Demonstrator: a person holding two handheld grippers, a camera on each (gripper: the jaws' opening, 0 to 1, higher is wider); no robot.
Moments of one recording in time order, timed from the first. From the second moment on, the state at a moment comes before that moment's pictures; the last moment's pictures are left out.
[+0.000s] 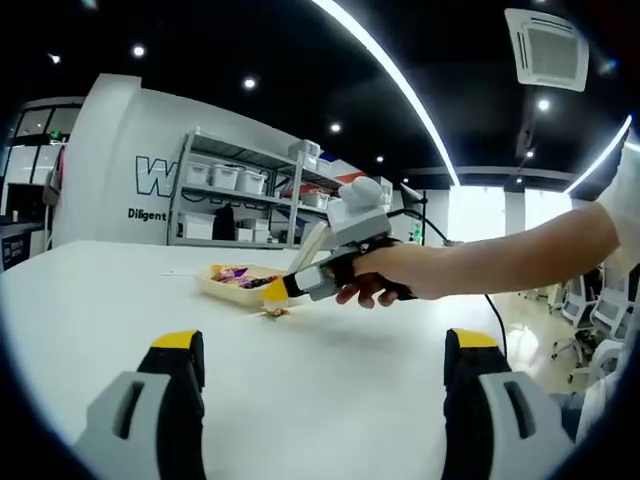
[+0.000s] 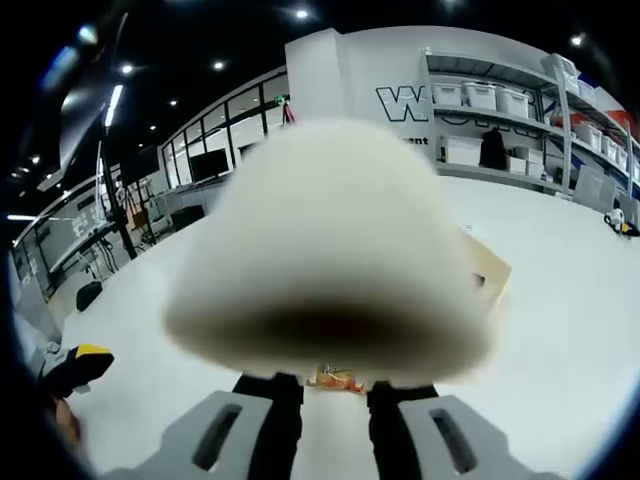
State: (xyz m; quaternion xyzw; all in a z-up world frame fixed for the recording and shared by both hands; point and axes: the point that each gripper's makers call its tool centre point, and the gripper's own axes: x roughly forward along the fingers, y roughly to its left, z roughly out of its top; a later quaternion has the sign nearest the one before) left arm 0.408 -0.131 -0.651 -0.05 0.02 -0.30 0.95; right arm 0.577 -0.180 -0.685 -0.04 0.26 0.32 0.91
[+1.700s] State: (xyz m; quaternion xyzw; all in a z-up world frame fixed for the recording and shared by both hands) left arm 0.407 -0.133 -0.654 -0.04 0.03 -0.31 0.95; right arm 0.519 -0.226 -0.681 0.01 0.33 0.34 0.88
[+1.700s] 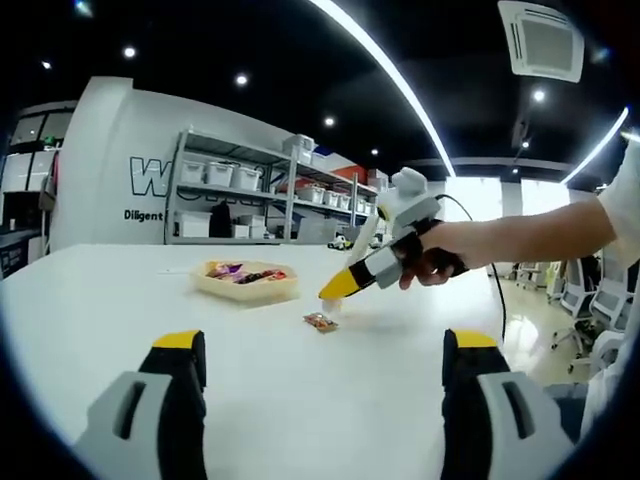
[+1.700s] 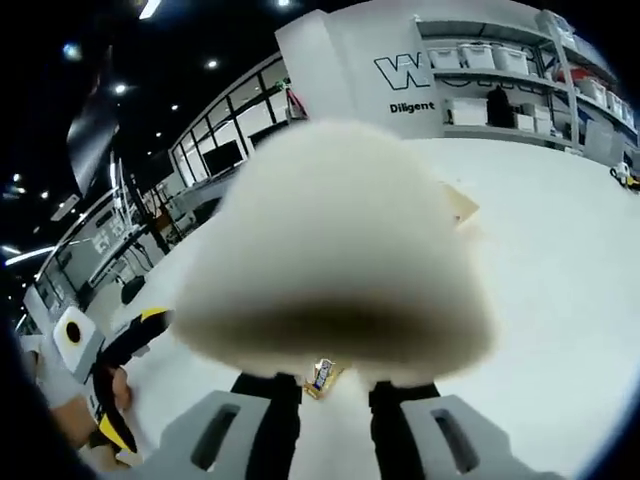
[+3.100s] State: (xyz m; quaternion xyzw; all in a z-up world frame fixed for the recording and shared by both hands) left arm 0.402 -0.137 -0.650 -0.05 0.02 -0.31 0.95; right arm 0.529 -0.215 -0.695 -0.08 0.34 0.28 0.90
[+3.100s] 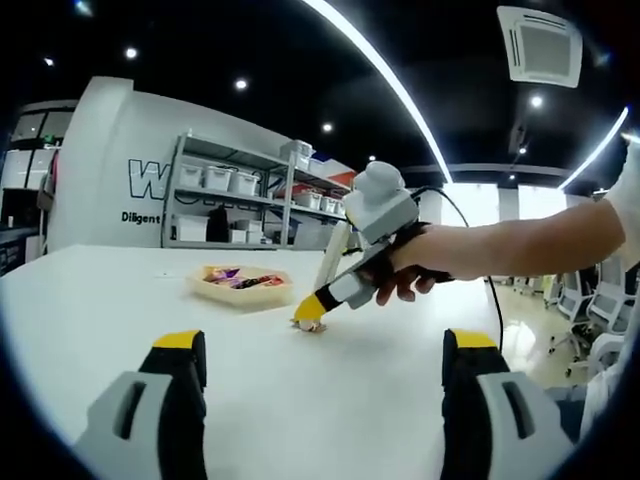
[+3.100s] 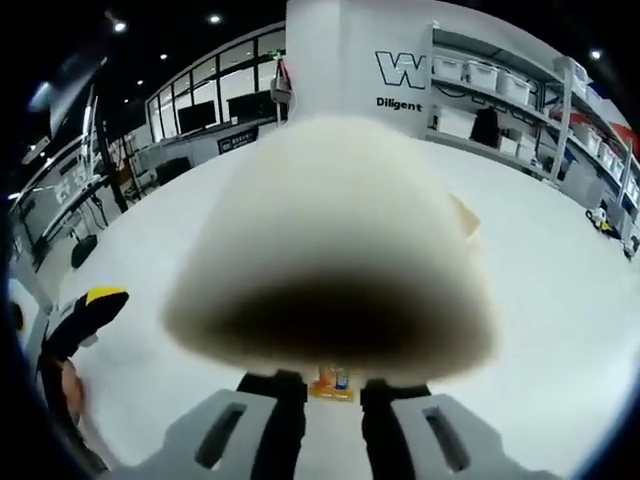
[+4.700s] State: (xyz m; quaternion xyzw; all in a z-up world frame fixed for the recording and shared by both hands) left arm 0.405 -0.138 -0.656 -0.02 0.02 -0.31 0.95; right arm 0.666 -0.210 -0.657 -0.05 0.28 0.27 0.92
